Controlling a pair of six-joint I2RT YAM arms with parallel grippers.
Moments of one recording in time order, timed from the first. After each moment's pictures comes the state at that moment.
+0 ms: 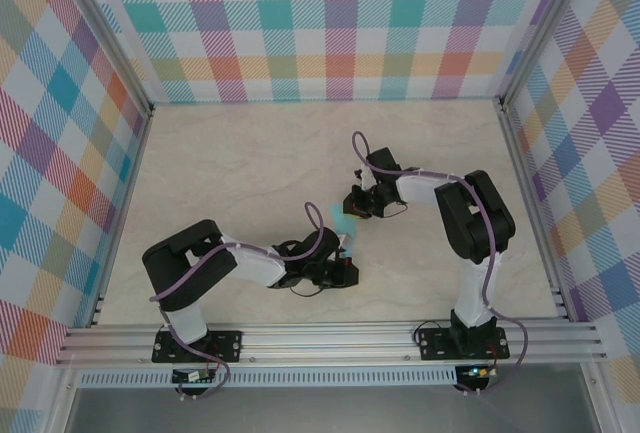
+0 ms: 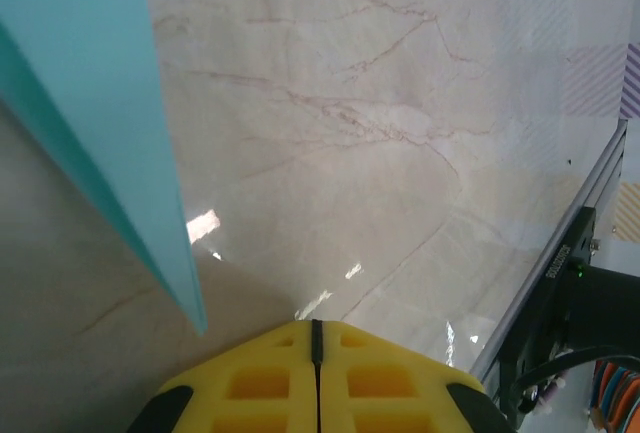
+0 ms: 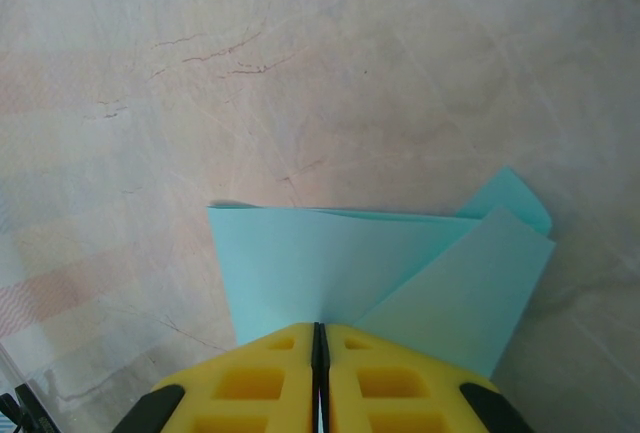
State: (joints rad) left arm -1.02 1.75 0.67 0.30 0.36 -1.01; right arm 0.45 1.97 1.14 -0.32 -0.54 0.55
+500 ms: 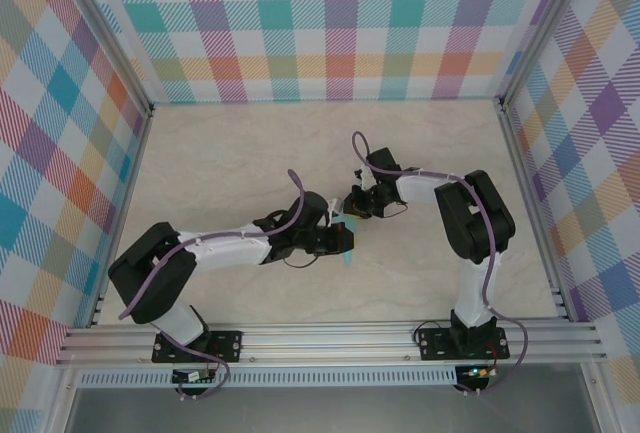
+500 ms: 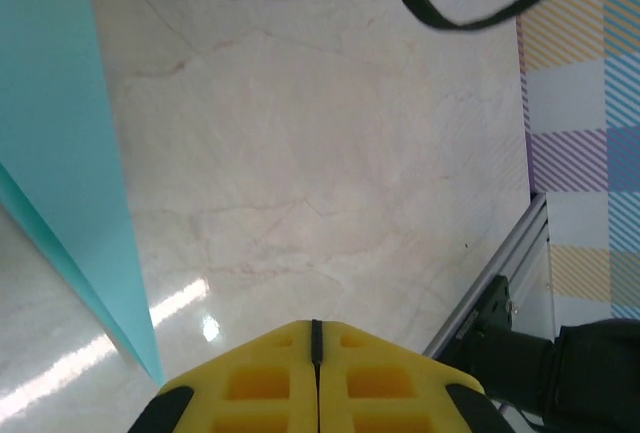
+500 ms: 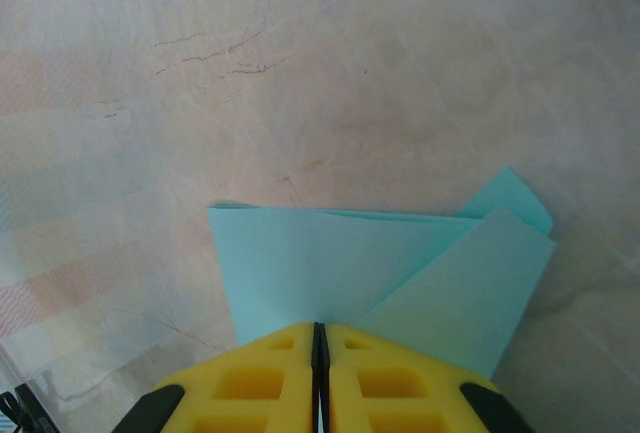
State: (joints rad) left arm -0.87 1.60 0.83 0.07 0.37 -0.89; right arm 0.45 1.97 1.14 -0.32 -0.54 0.55
